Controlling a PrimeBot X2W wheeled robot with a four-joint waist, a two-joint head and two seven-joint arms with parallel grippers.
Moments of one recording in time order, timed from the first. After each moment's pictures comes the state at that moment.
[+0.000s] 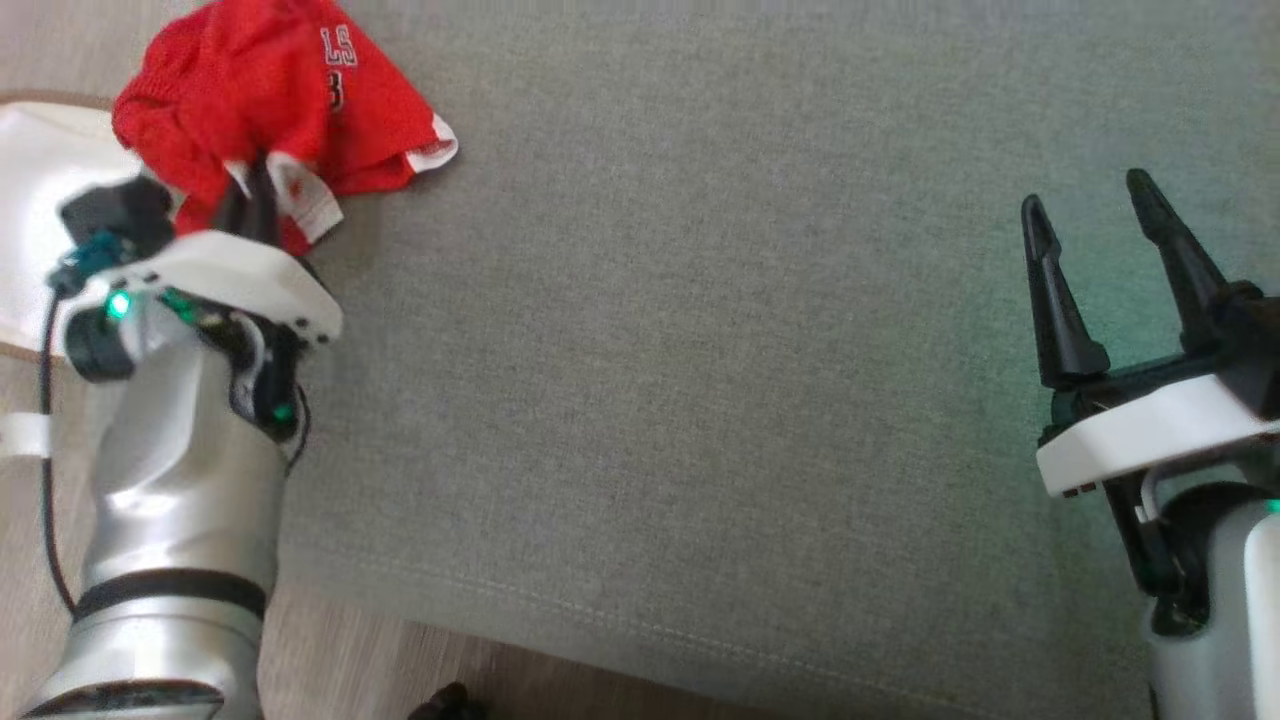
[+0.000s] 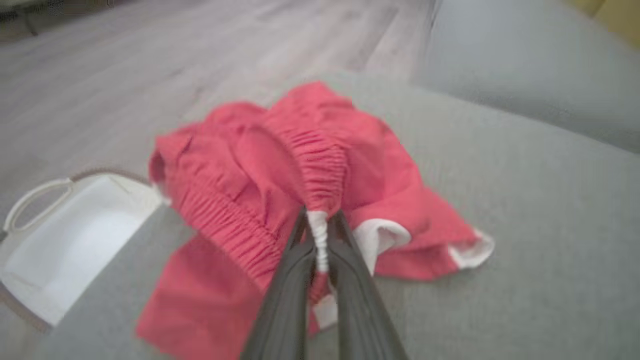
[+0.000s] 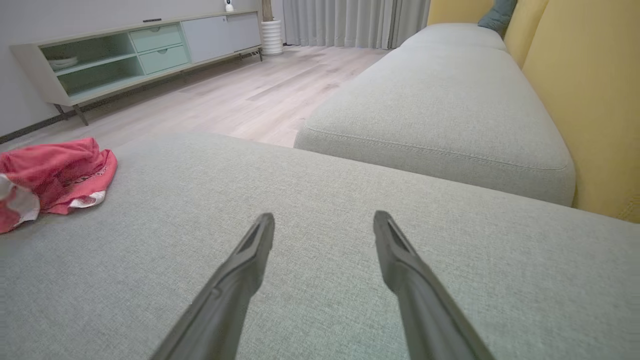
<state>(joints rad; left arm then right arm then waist) -0.77 0.10 -0.02 0.99 -0.29 -0.08 -0.26 -0.15 -0.12 0.02 -0.28 0.06 0.13 0.25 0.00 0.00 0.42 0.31</state>
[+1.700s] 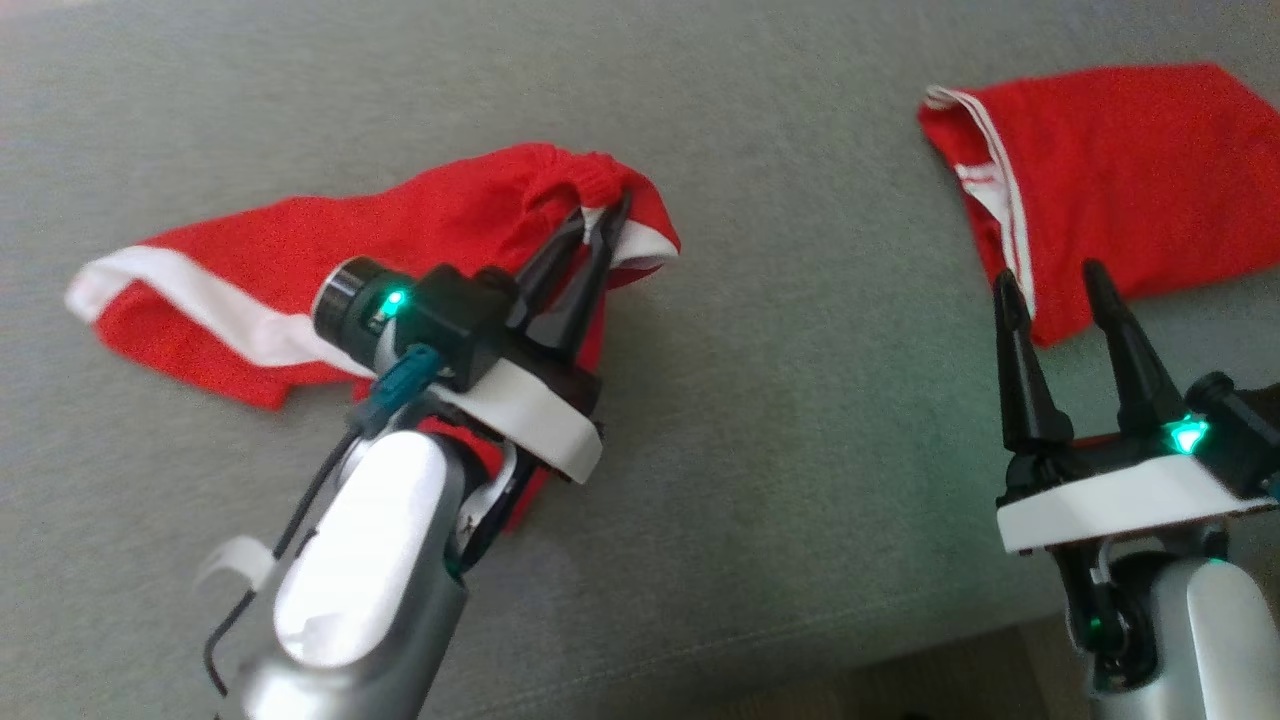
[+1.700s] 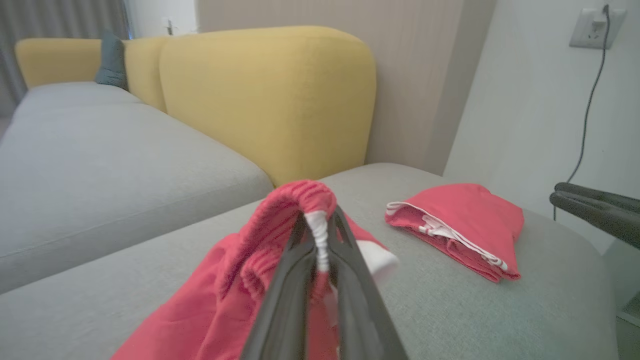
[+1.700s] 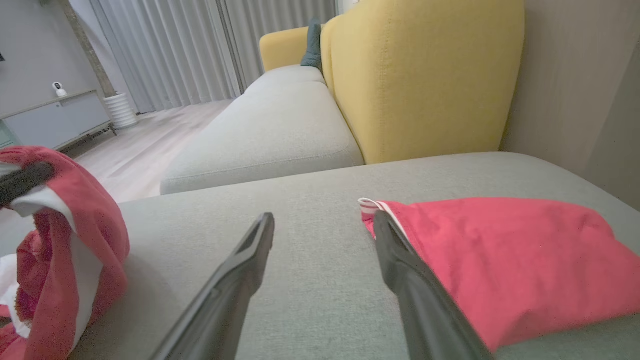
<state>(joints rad) -0.43 0.06 -0.45 0.12 -0.15 -0.11 -0.11 -0.06 -0.05 0.03 -0.15 0.22 0.13 0.05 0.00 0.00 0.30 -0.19</state>
